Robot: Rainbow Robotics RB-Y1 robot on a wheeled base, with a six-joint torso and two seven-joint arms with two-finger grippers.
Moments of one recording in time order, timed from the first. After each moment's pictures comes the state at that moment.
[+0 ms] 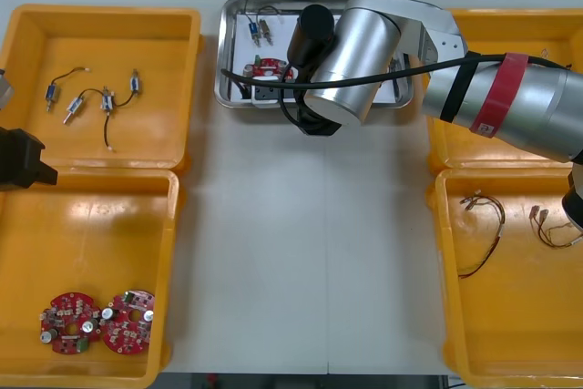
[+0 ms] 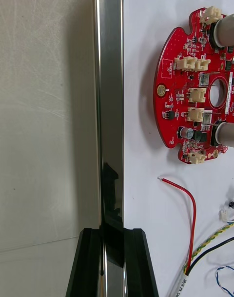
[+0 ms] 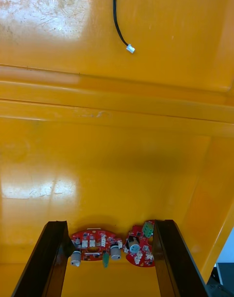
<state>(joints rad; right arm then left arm) -1.25 -0.53 1.11 -1.34 -0.74 1.11 1.97 -0.26 0.84 0.25 -2.10 0.96 1.91 -1.08</state>
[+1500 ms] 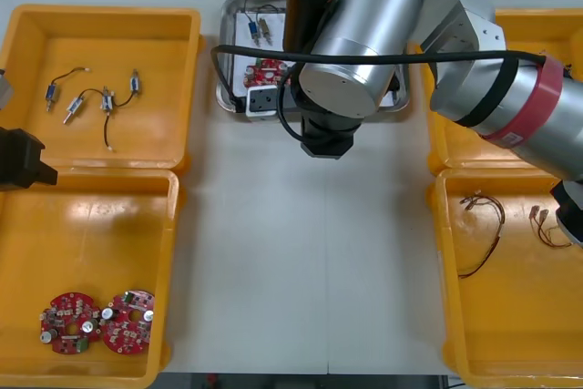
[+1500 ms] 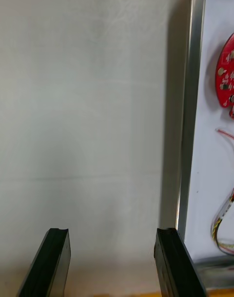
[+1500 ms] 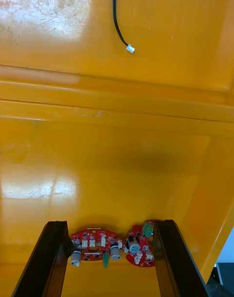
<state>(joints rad) -1.12 -0.52 0.81 -1.71 -0.77 1.65 1.95 -0.26 0.84 0.25 -2.10 0.96 1.91 -1.08</state>
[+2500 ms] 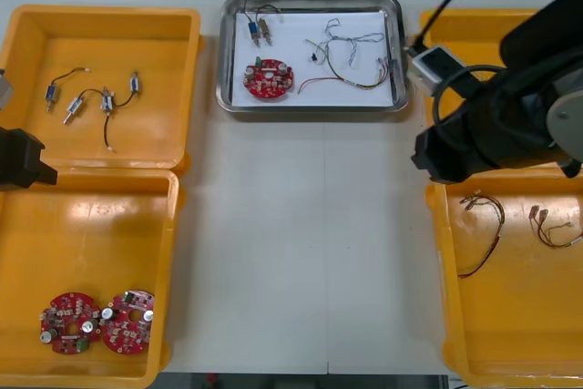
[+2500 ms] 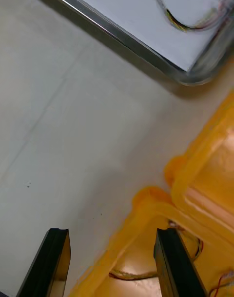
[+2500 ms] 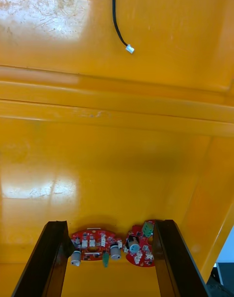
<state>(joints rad) -0.57 -0.67 0.19 -2.28 -0.77 1.92 1.33 -0.26 0.84 0.25 -2.10 0.96 1.91 -1.08</state>
